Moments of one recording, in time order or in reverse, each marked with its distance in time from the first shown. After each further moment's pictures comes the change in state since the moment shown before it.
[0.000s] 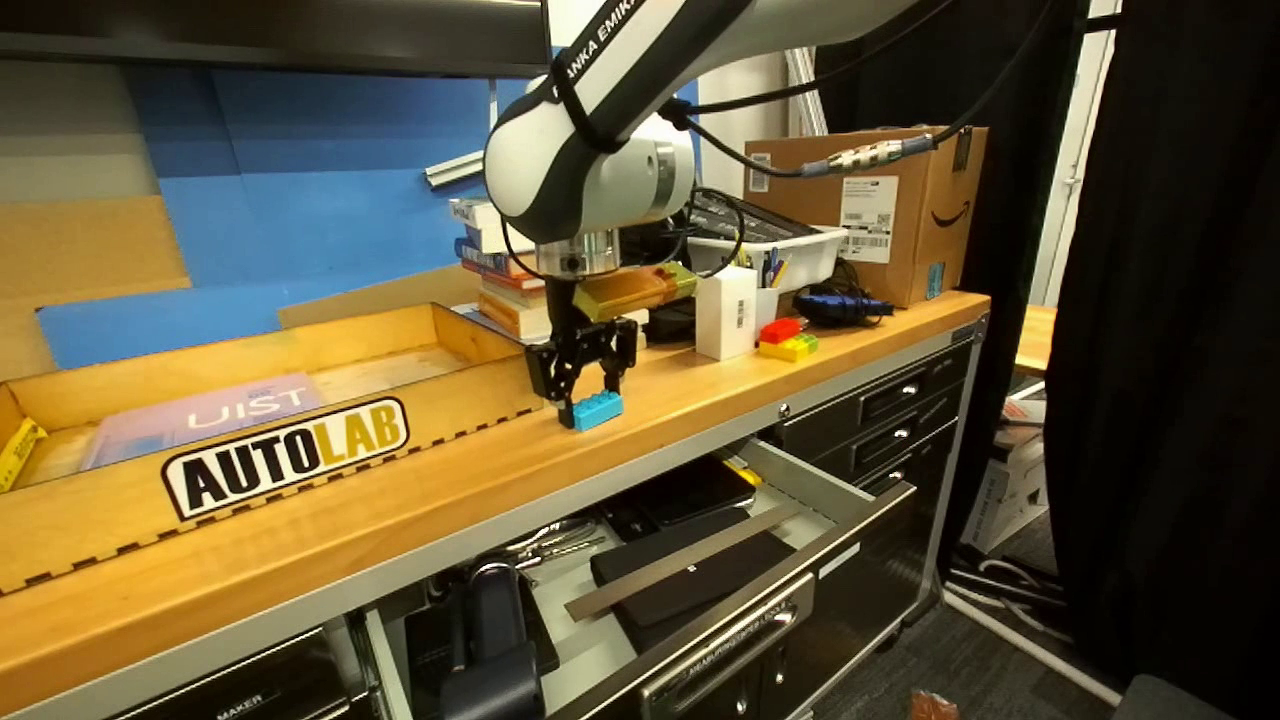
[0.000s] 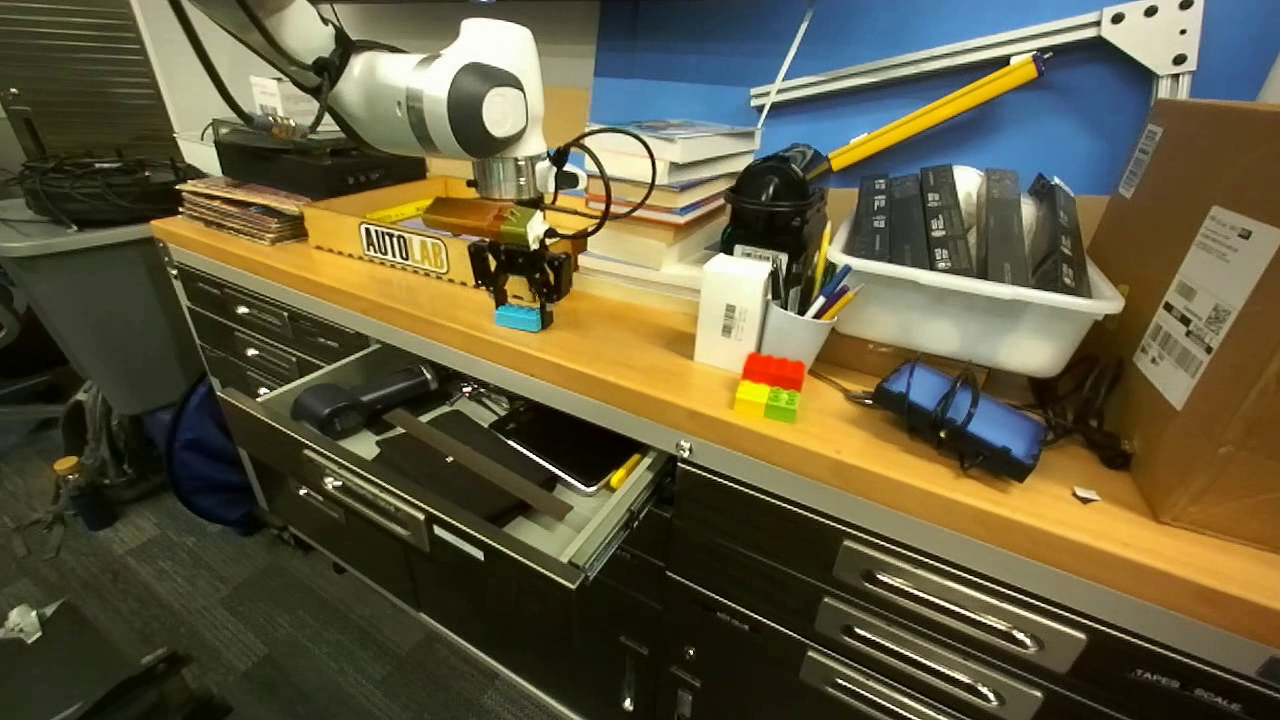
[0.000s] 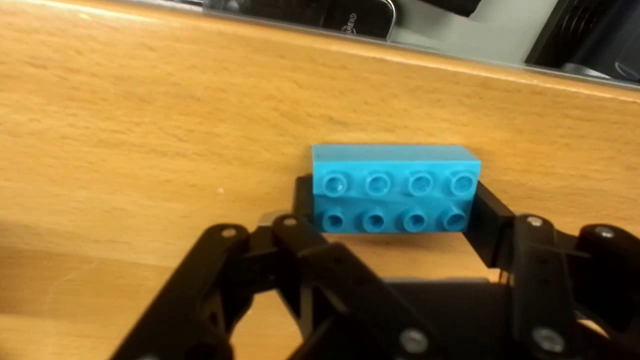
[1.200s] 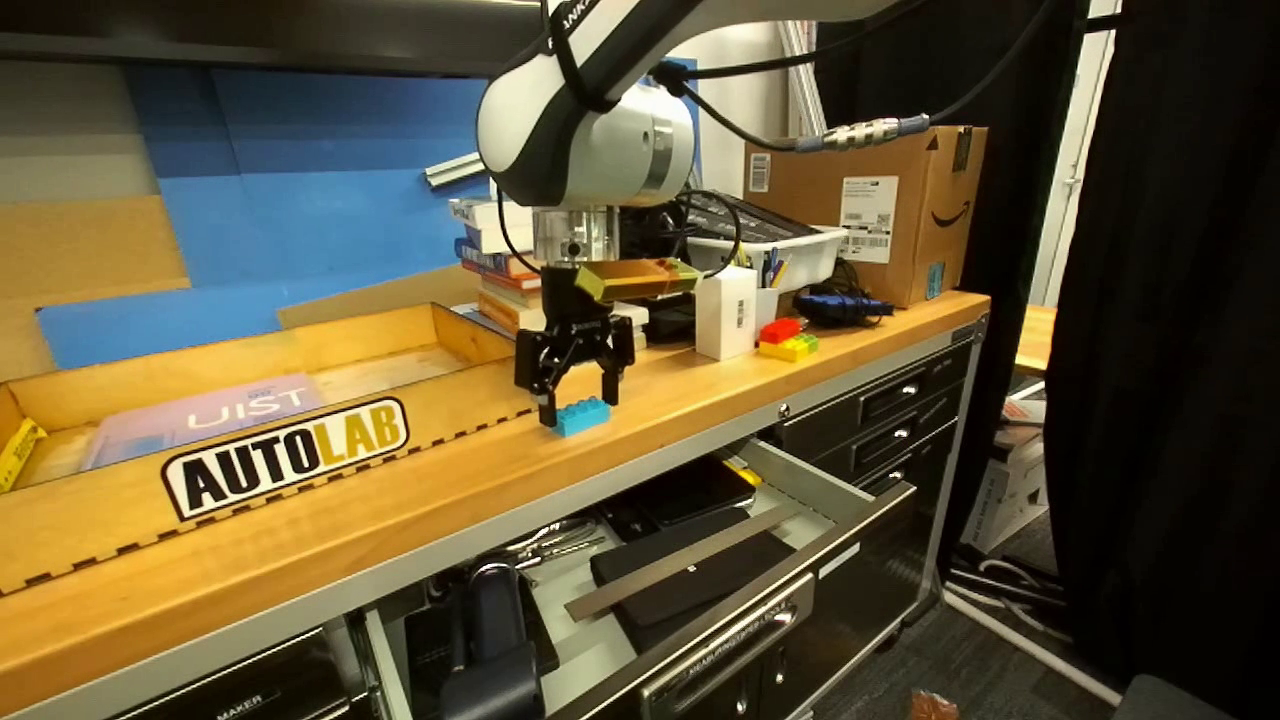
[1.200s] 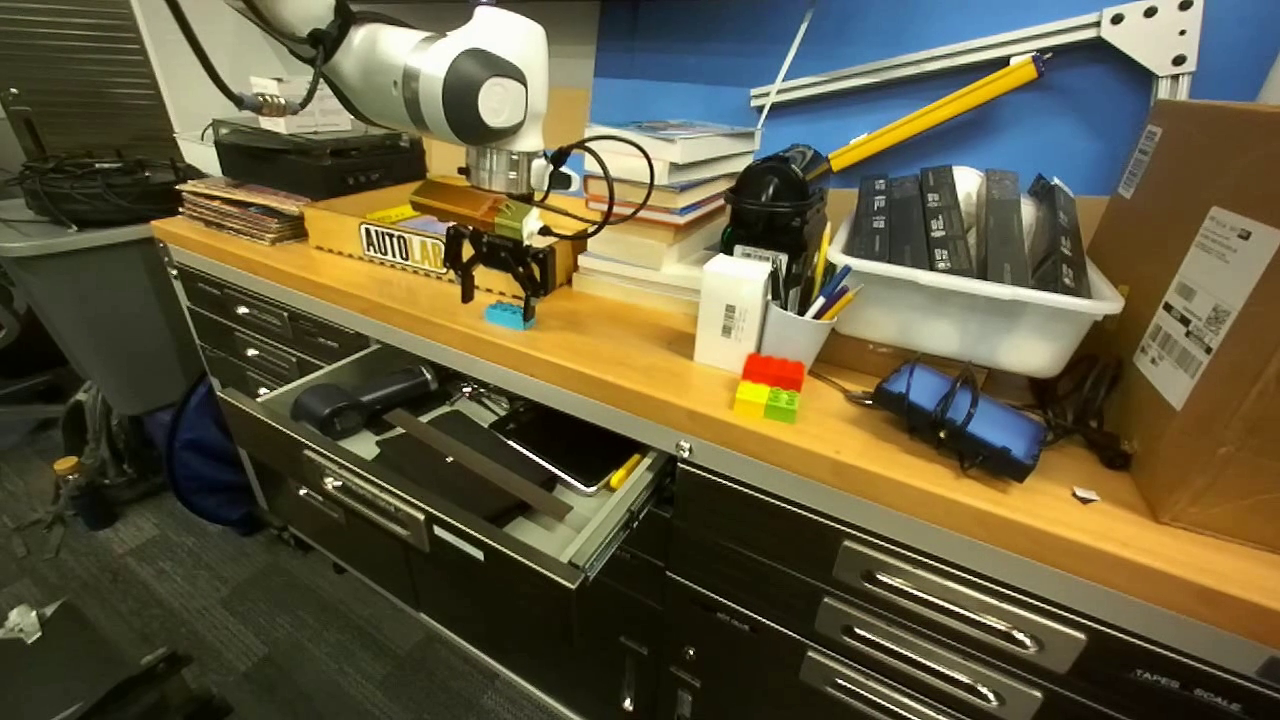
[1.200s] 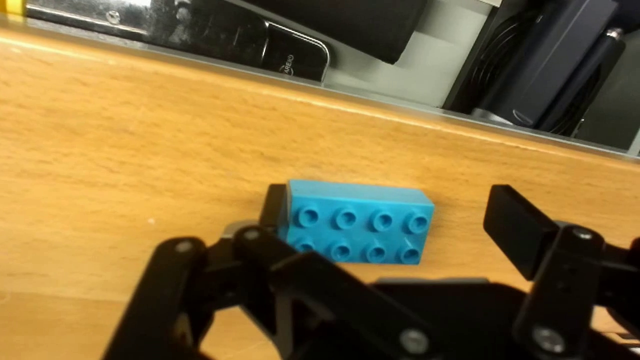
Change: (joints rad) arm -0.030 -0.014 0.039 0.019 0.126 -0.115 -0.127
